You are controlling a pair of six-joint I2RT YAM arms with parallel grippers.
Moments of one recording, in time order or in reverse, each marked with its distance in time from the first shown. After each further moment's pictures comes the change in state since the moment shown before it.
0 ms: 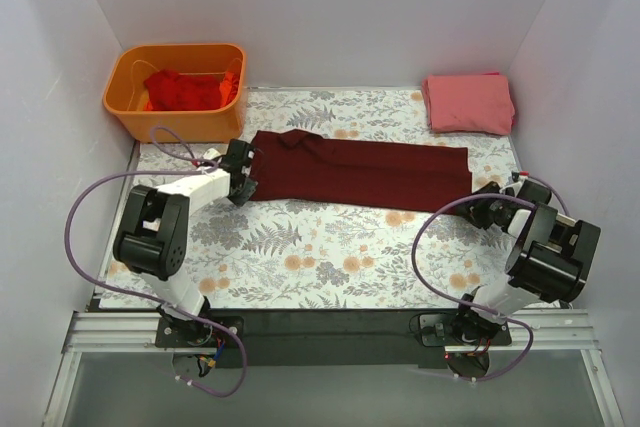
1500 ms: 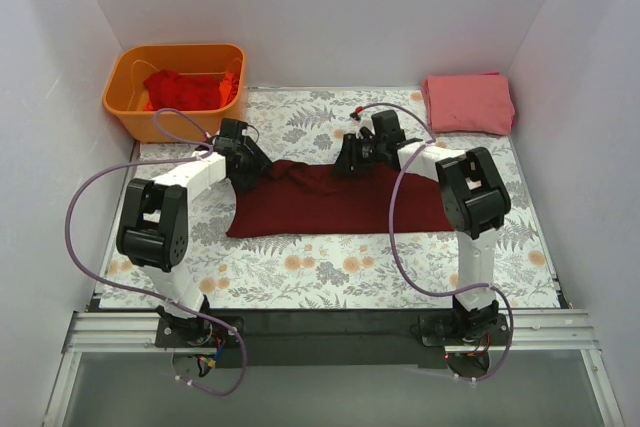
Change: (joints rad) left arm 0.056 0.014 0.136 0.034 0.352 0.196; right arm 0.880 0.492 0.778 -0.122 0.054 -0.120
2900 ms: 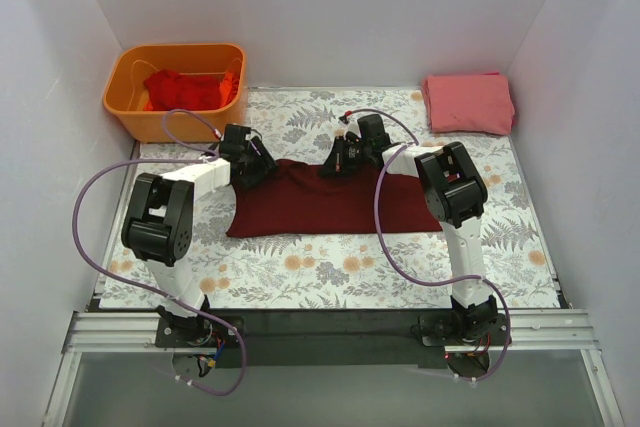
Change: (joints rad) left arm -0.015 0.077 -0.036 0.214 0.035 0.113; right arm 0.051 0.221 0.122 0.136 -0.084 0.218
